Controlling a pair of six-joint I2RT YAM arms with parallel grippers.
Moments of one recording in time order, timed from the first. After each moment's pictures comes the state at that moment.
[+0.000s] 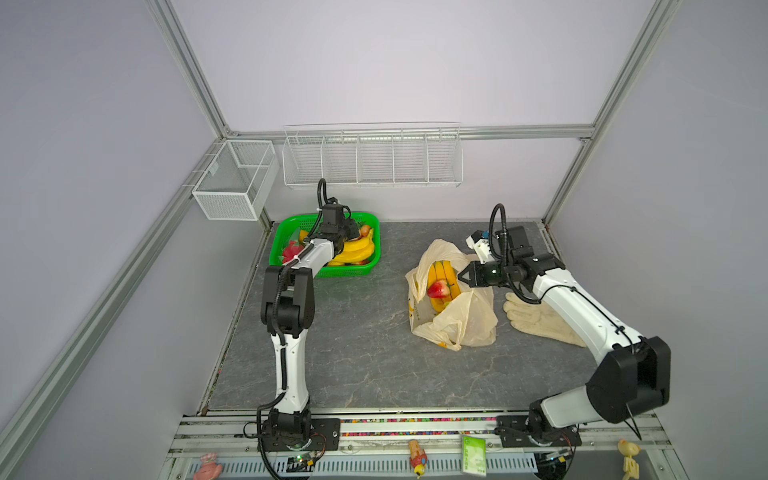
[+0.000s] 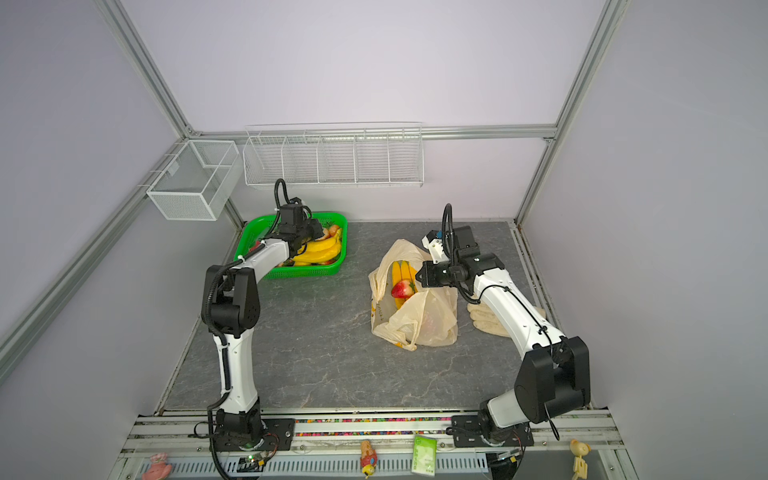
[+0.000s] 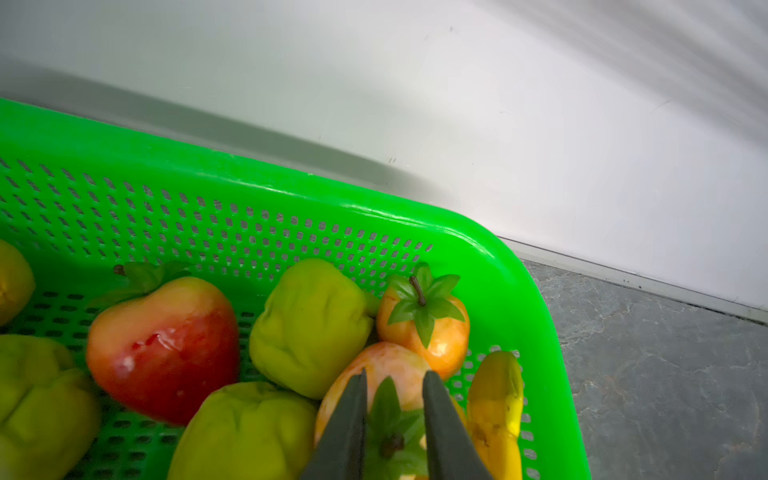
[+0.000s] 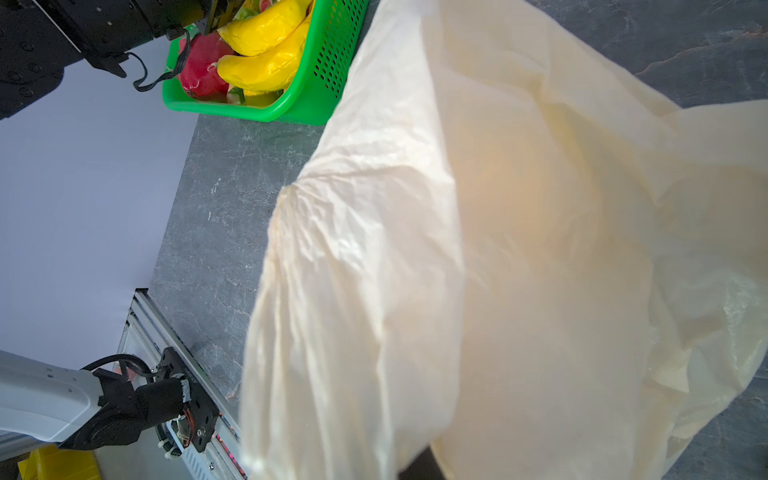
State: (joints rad) left arm -0.21 2.20 1.73 -0.08 0.05 -0.39; right arm 0.30 1.48 1.26 -0.71 -0.48 0.21
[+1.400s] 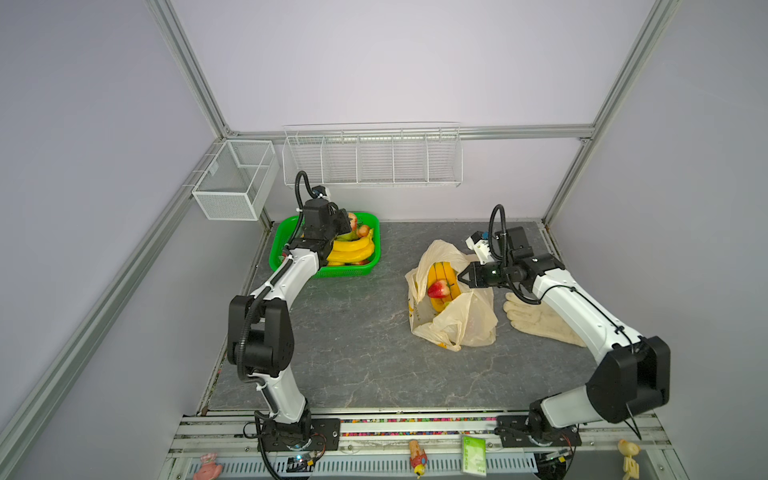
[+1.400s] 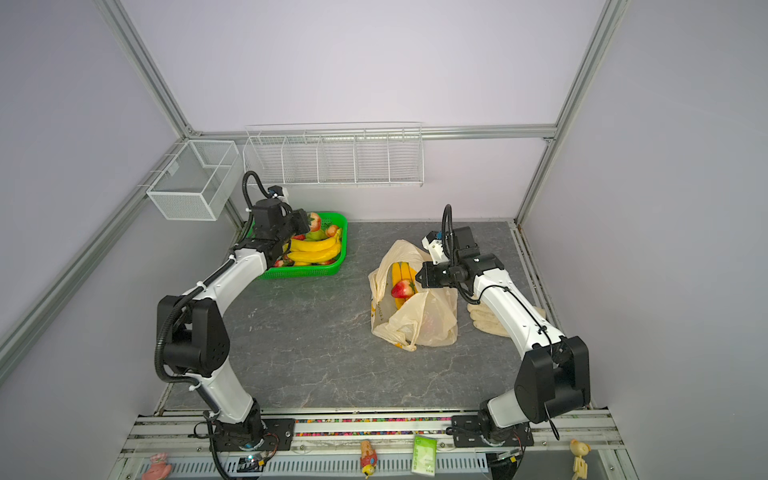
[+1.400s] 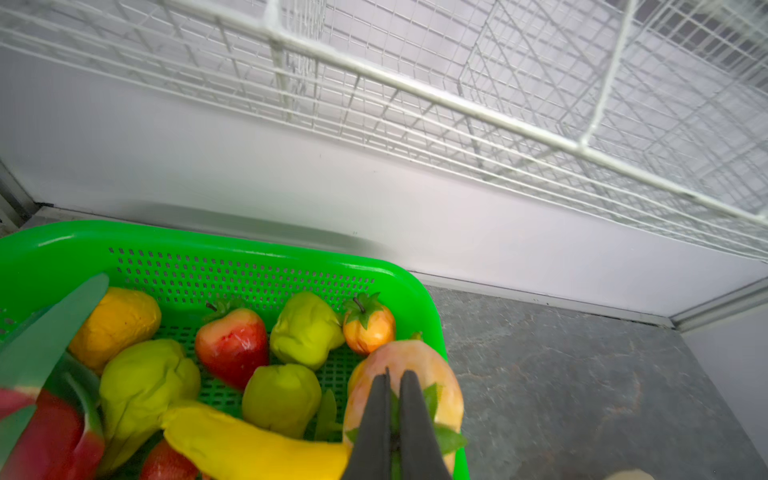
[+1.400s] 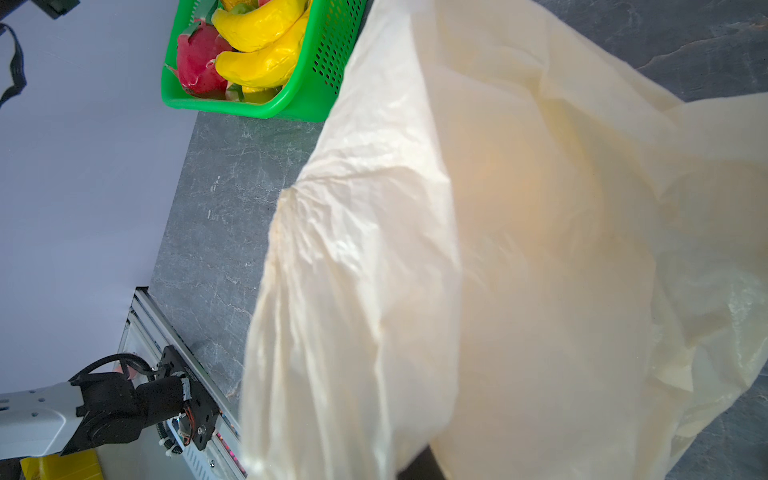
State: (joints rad) left arm -0.21 1.72 1.37 0.03 0.07 -0.36; right arm 0.30 1.48 1.26 -0.71 -0.48 0.21
